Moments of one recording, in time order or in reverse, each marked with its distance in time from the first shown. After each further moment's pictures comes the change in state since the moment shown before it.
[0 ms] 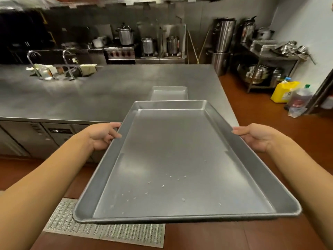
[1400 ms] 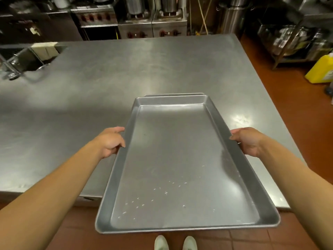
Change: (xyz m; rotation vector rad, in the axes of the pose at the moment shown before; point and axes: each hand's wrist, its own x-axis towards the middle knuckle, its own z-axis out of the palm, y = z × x) left_hand 0.694 0.187 -0.075 0.140 0.150 -0.172; right_hand 0.676 -0.251 0.080 -0.226 0.158 0.128
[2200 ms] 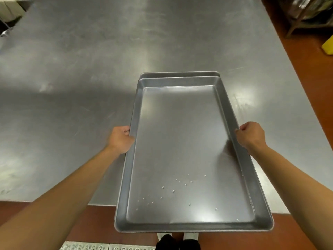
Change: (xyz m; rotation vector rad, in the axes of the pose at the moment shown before) left_hand 0.132 -0.057 0.032 0.228 0.113 0.117; right_hand 0.122 0.030 0.066 -0.586 0.507 -0.134
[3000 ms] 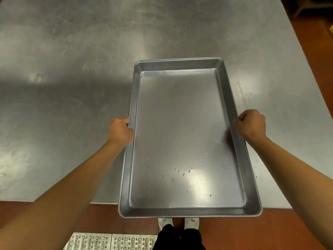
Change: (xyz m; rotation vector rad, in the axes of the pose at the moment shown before) left_hand 0.032 -0.010 0.013 0.373 0.134 0.024; right_hand 0.018 -0.004 0.019 -0.082 0.069 -0.109
